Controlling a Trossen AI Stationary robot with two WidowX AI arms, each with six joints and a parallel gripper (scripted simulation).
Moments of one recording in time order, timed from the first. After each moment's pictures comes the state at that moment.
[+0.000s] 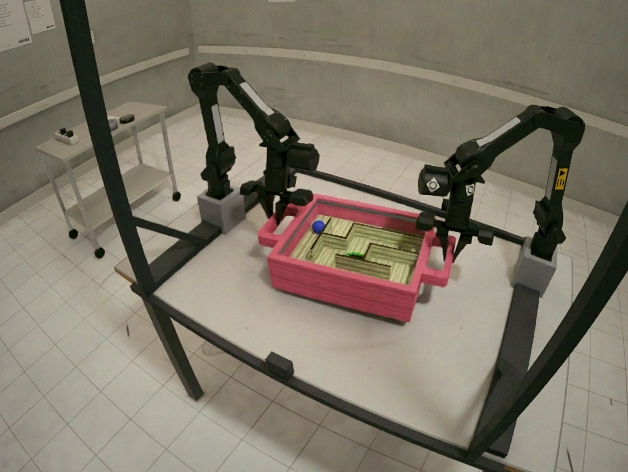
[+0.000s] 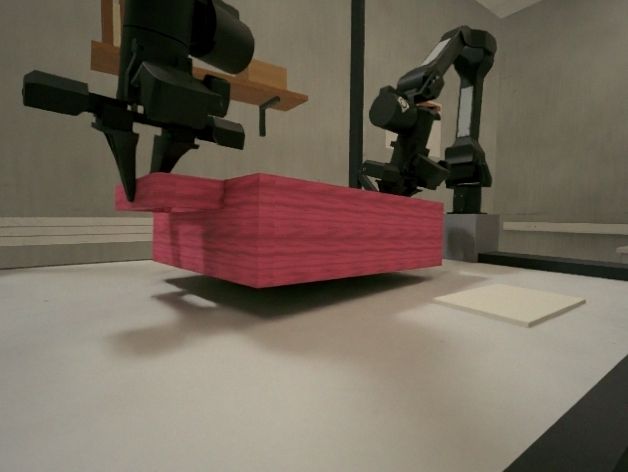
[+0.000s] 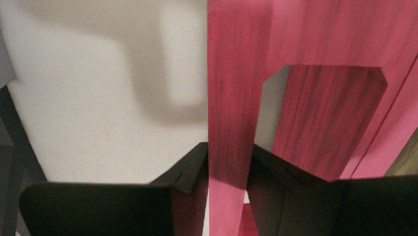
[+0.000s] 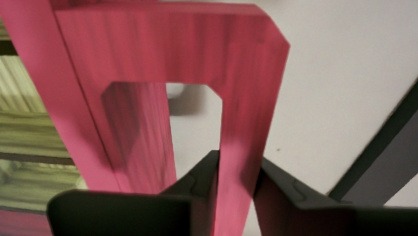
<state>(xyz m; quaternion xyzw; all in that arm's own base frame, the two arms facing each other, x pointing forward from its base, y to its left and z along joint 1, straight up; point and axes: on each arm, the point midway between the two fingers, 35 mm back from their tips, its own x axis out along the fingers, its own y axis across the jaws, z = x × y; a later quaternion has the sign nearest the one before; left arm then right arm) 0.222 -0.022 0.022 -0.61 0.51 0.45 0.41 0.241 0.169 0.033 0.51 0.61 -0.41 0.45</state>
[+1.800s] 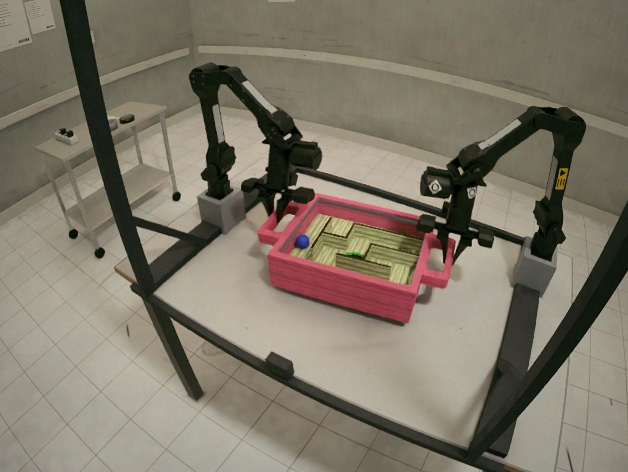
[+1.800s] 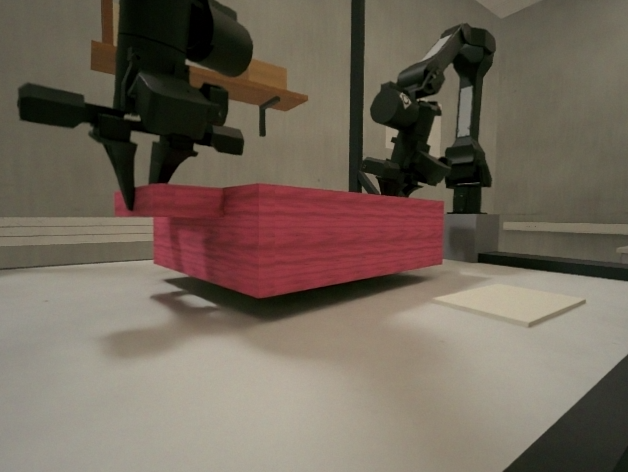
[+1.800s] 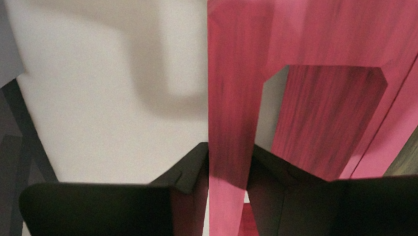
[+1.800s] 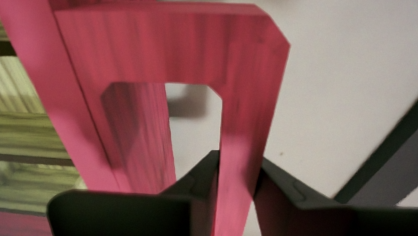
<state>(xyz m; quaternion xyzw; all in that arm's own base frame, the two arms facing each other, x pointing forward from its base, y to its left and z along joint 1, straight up) 0.224 -0.020 0.029 -0.61 0.52 0.45 0.39 0.240 0.167 0.024 0.52 0.61 -0.40 0.45</state>
